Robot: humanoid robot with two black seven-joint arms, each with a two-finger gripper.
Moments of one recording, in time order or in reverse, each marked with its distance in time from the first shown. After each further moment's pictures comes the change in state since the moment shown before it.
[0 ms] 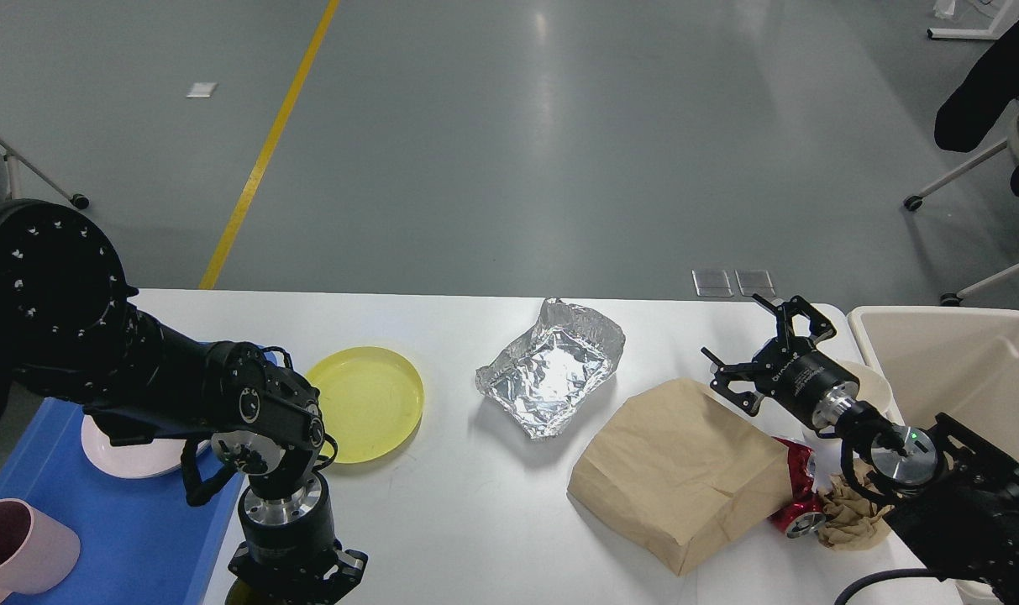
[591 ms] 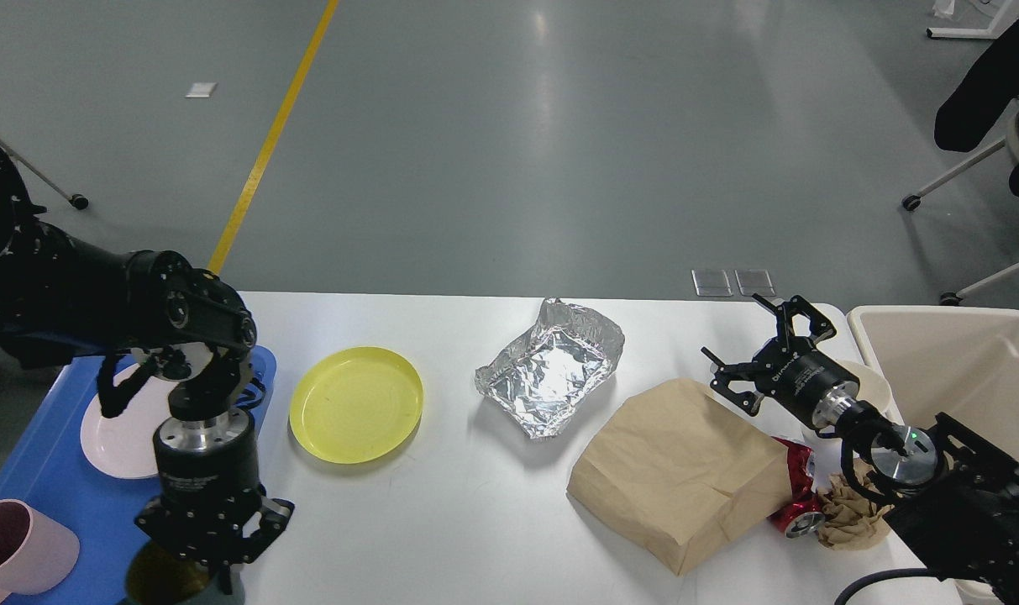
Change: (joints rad) left arm -0.169 0.139 0.203 0.085 -0.055 -0.292 -0.010; right arm 0.001 0.000 0.000 0.000 0.000 0.000 0.000
